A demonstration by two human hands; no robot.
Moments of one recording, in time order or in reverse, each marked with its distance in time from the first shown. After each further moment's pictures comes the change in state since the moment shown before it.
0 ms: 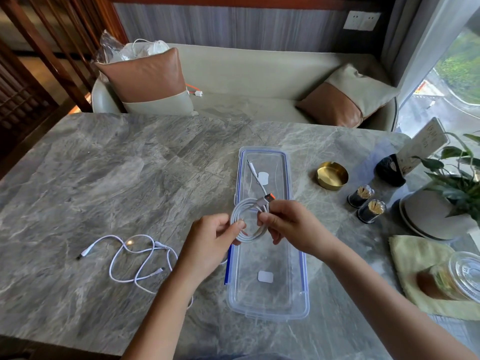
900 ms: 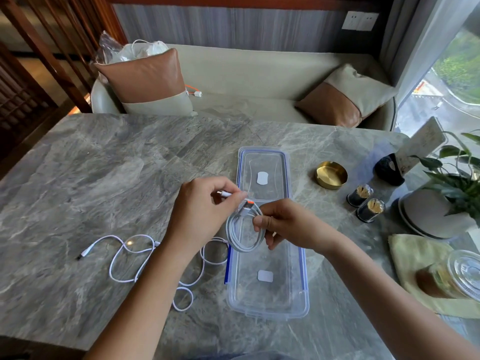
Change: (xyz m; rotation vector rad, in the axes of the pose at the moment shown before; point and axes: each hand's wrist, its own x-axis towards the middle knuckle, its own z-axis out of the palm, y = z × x) left_hand 0.012 0.056 -0.029 0.250 0.218 0.289; right_hand 0.005 -0.012 -0.002 0.135 -0.207 0.143
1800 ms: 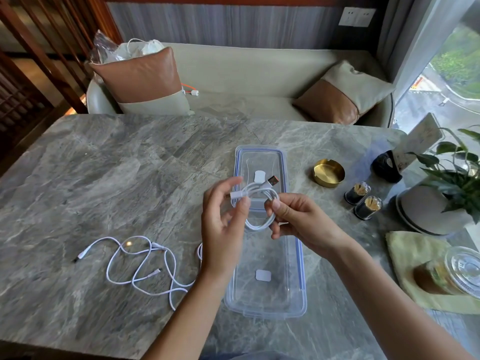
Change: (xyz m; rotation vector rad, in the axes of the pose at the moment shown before) left_hand -0.028 0.013 0.055 -0.683 0.213 -0.128; right_hand -0.015 0.008 -0.009 0.486 0.077 -0.115
